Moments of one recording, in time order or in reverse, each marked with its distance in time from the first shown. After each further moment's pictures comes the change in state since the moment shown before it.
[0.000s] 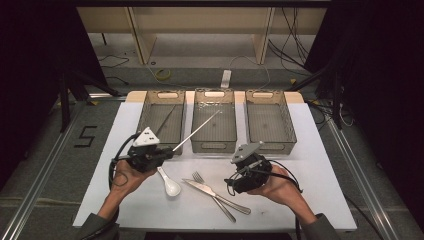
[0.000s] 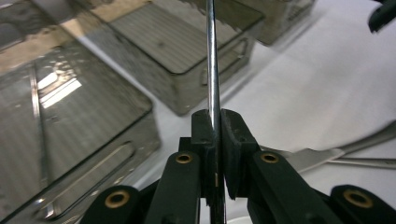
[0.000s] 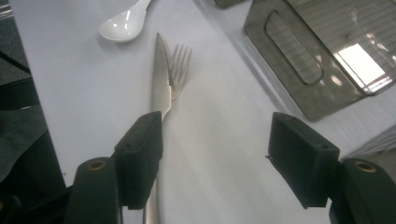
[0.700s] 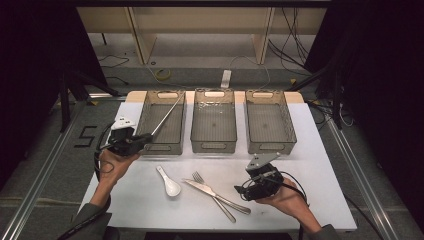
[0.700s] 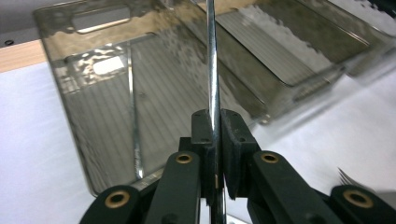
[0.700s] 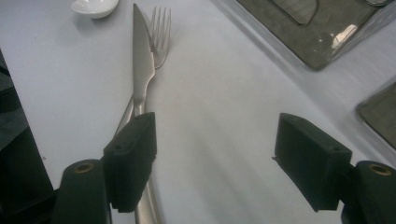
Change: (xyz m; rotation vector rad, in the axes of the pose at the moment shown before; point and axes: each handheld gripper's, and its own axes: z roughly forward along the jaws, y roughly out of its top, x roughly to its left) left arm 0.063 -0.005 -0.004 -0.032 0.158 -0.205; right arm -0.007 -0.052 0.011 -0.051 -0.004 0.137
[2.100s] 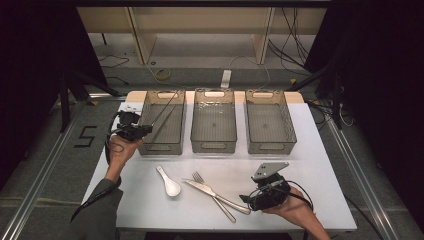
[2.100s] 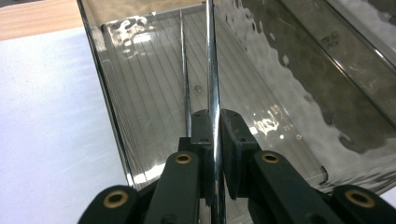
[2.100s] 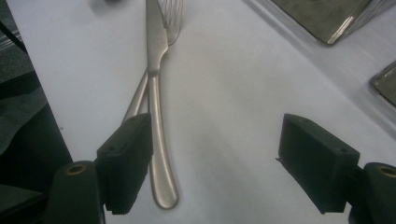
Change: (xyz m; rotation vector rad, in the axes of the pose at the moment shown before) left arm 0.041 0.011 0.062 0.126 0.111 -0.083; right arm 0.008 -0.022 -0.009 0.003 0.020 0.005
